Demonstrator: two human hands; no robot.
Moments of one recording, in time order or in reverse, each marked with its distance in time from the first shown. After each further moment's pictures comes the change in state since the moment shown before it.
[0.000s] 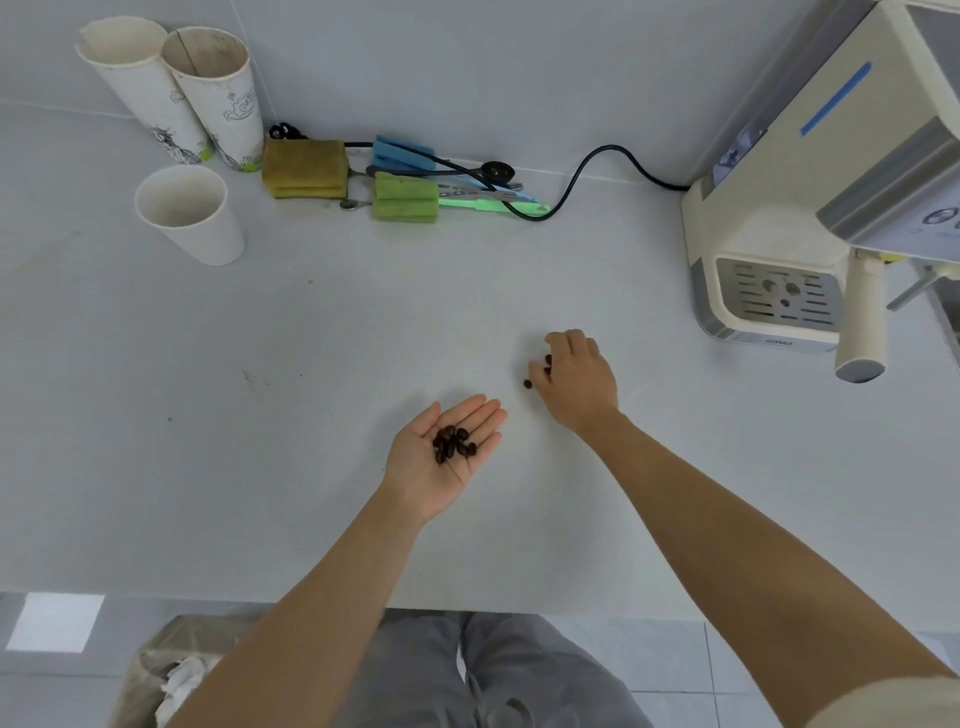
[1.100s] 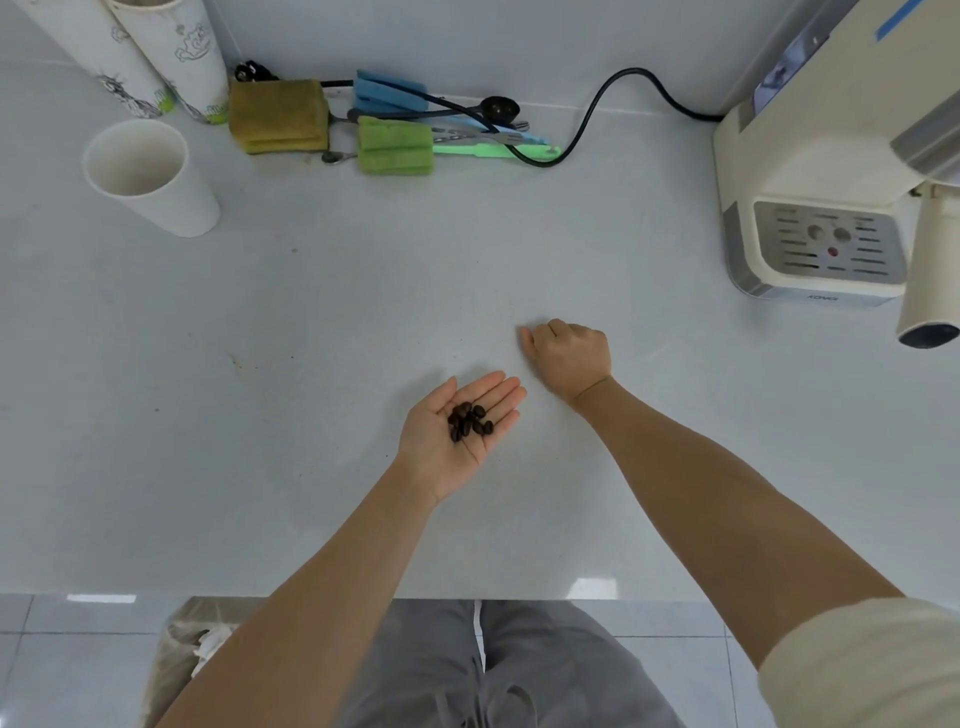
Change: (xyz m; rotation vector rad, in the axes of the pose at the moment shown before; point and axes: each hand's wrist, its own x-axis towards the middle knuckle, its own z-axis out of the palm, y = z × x) left_hand 0.020 0.002 0.001 0.053 0.025 -0.071; right_hand 0.025 0.007 0.049 -0.305 0.455 -0.347
